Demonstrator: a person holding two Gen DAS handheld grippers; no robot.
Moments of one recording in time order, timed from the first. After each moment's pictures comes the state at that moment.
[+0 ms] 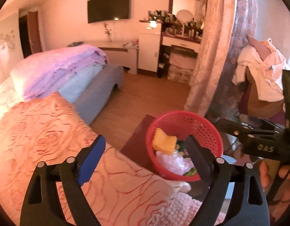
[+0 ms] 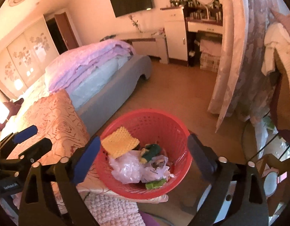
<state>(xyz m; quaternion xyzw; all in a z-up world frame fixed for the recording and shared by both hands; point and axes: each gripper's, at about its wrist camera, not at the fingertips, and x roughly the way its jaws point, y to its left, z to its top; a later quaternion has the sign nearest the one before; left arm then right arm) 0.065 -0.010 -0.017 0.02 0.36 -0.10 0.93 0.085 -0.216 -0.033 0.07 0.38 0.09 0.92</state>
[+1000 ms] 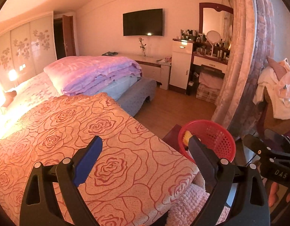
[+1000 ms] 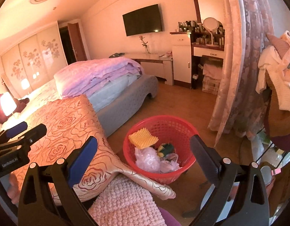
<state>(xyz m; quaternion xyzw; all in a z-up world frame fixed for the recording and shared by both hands) -0.018 0.038 0.017 -0.01 0.30 0.02 0.95 -0.004 -0.177 0.002 0.04 0.30 0.10 0.95</state>
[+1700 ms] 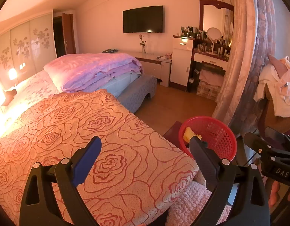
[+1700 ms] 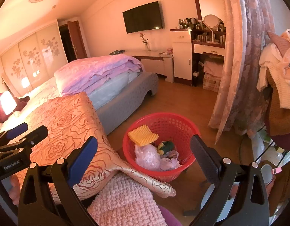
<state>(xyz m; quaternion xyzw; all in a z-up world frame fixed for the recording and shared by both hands) -0.016 0.037 0.010 0.00 0.31 0.02 0.95 -0.004 -0.178 -0.001 0.04 0.31 0.10 0.95</state>
